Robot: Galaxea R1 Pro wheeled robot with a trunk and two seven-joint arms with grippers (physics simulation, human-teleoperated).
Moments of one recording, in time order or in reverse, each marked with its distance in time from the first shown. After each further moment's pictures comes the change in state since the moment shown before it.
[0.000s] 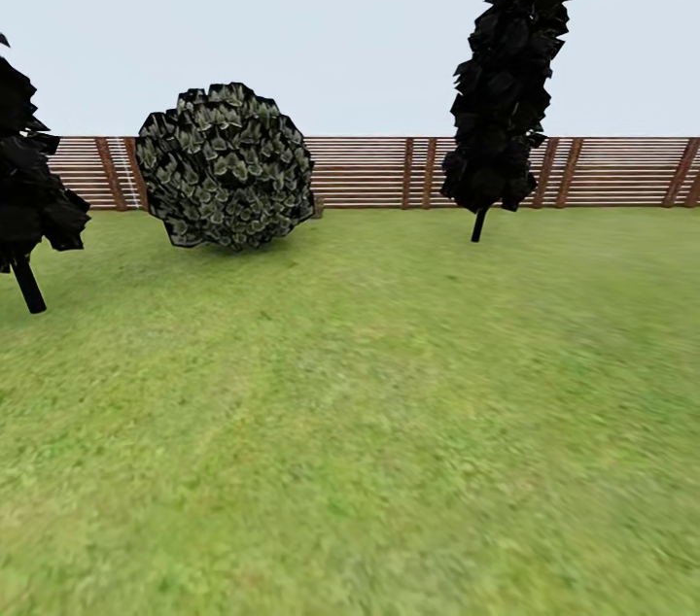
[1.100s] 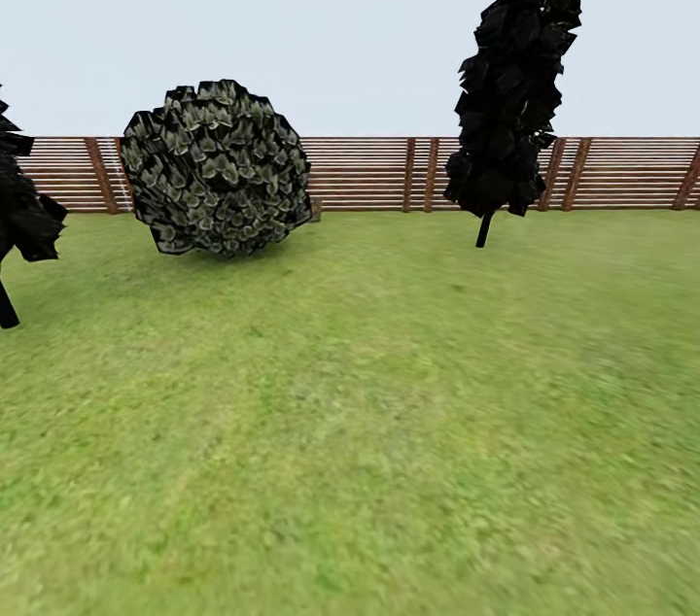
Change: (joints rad) left arm 0.000 -0.003 -0.005 0.000 -0.005 0.001 -0.003; right arm 0.000 0.001 0.000 0.001 0.000 0.001 0.000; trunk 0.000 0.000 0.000
